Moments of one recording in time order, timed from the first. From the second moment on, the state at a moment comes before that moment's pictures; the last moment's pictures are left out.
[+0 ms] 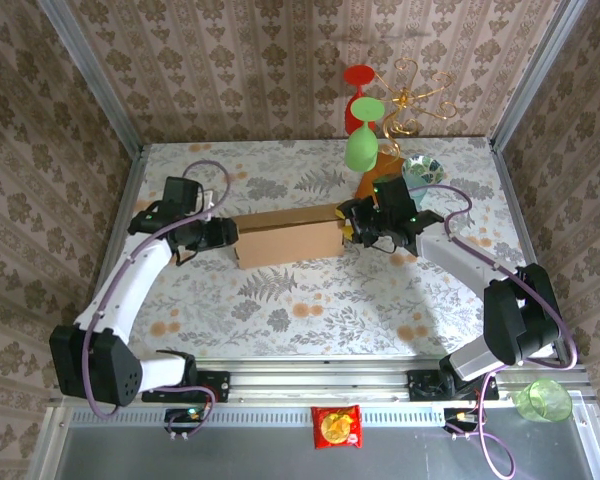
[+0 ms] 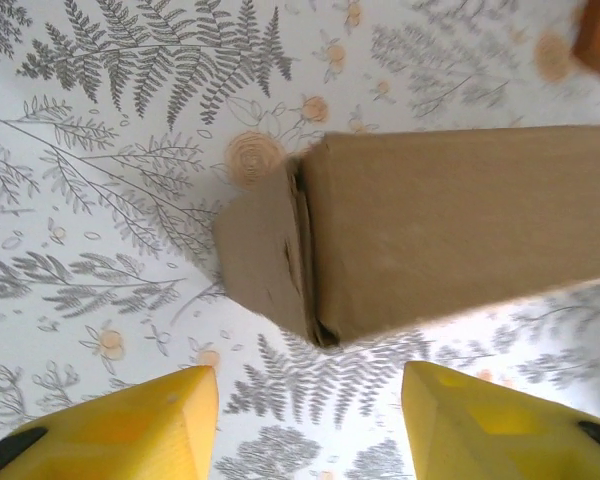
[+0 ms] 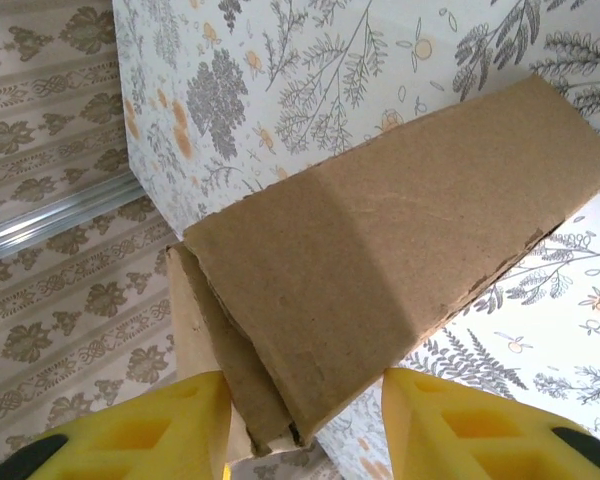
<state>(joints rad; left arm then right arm) -0.22 1.24 1.10 -0.85 0.28 -0.34 0.40 1.51 1.03 -0.24 -0.34 1.52</state>
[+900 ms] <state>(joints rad) -0.10 1.30 0.96 -0.56 0.58 -0.59 0.38 1.52 1.03 -0.21 -0.38 1.47</state>
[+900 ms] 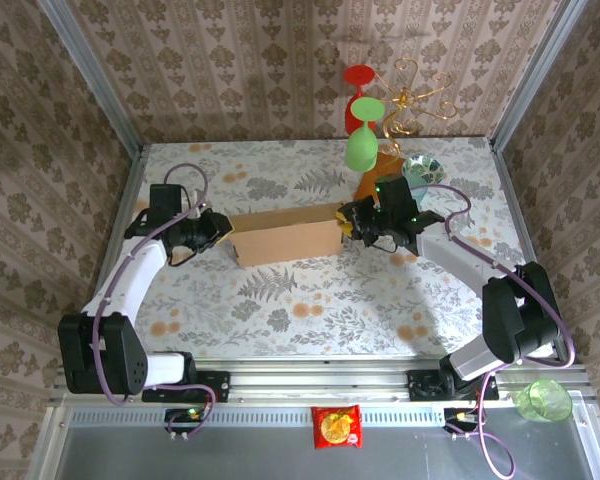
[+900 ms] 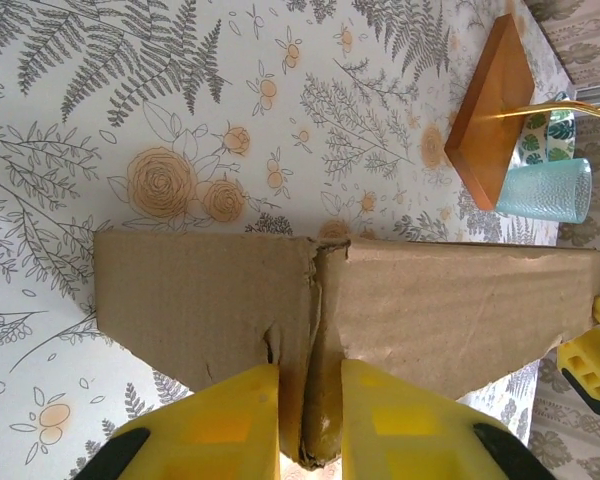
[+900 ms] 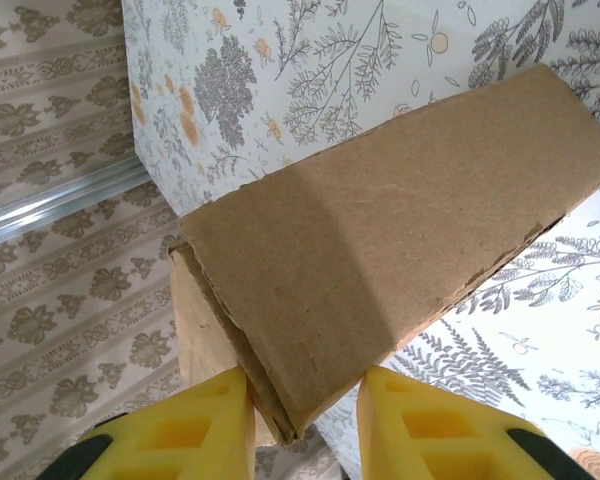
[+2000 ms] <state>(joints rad) -0.12 0.94 0.93 -0.67 -0.04 -0.70 0.31 0.91 0.89 -0.61 0.29 0.56</state>
